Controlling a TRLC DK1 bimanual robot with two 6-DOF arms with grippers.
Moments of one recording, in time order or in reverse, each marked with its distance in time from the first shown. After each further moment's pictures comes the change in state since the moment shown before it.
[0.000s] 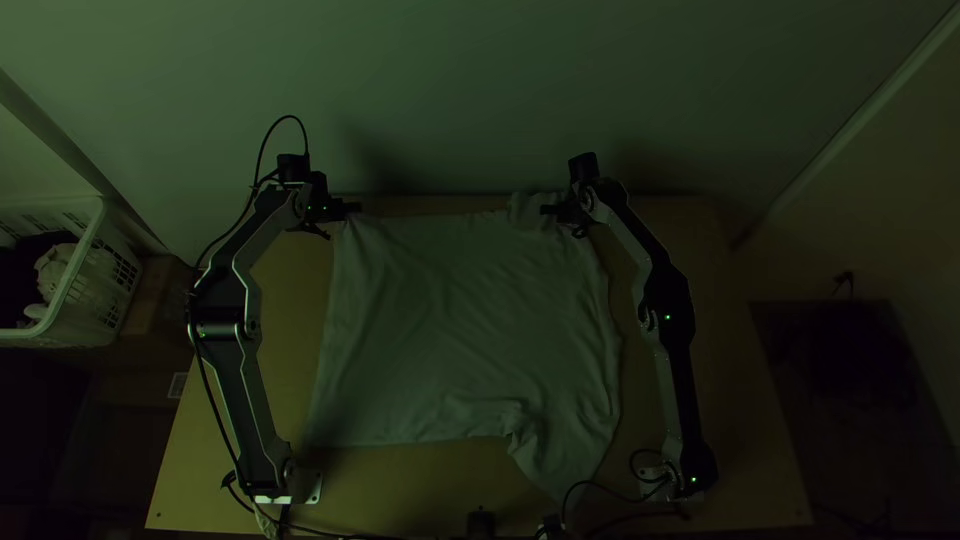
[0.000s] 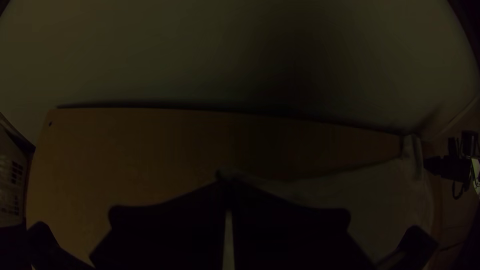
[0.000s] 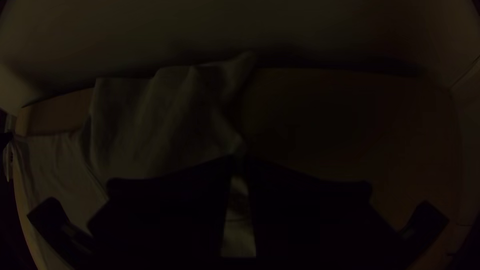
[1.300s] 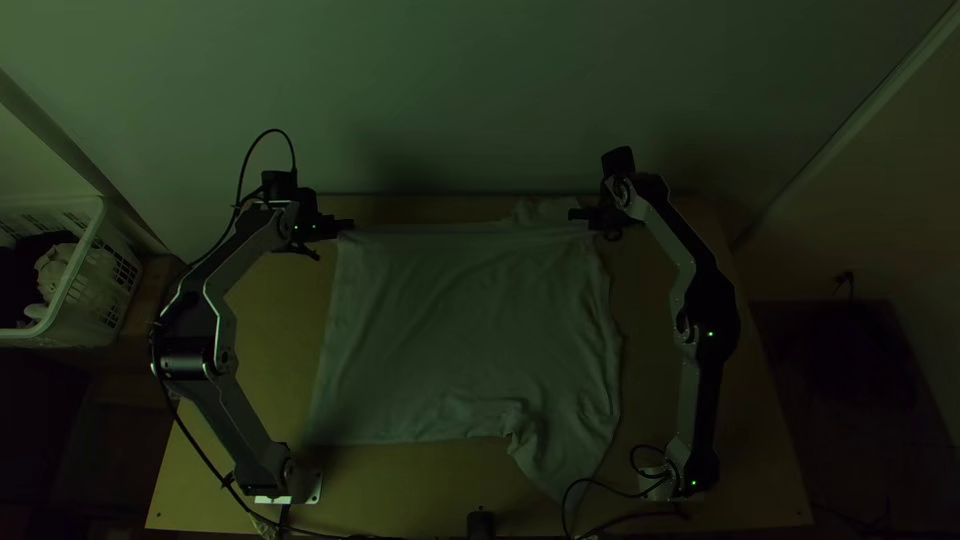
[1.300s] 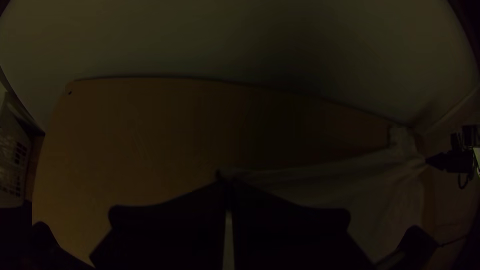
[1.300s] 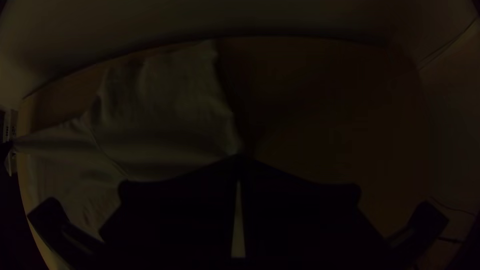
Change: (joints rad) left arm 0.011 -0.268 -0.335 0.051 0.017 -0.014; right arm -0.073 -0.290 -0.283 -0.127 -0.003 -0.042
